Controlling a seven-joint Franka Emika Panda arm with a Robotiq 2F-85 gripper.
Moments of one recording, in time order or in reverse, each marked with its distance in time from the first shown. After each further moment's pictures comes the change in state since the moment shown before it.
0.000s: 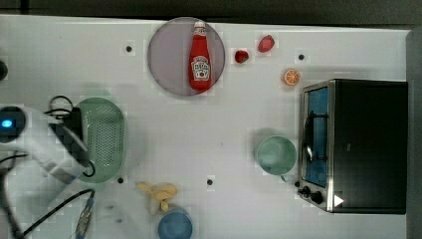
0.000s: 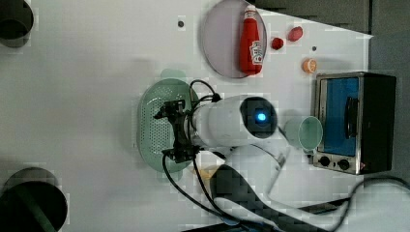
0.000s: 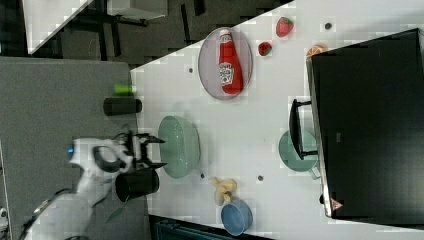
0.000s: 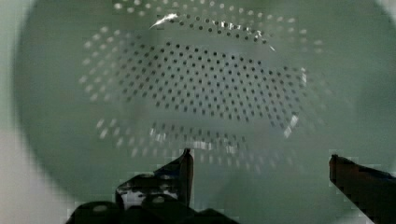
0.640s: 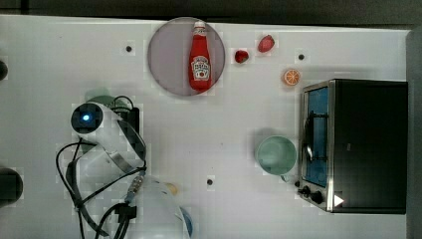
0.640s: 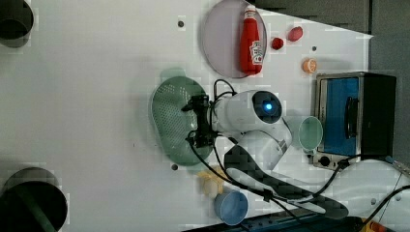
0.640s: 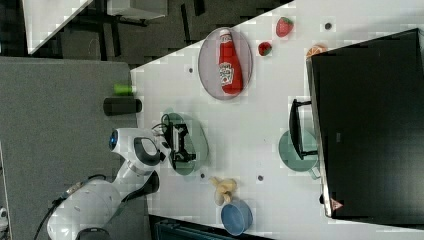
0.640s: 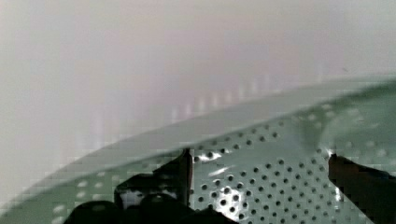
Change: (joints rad) arm -0.056 0.052 -0.159 -0.128 -0.078 0.173 0.006
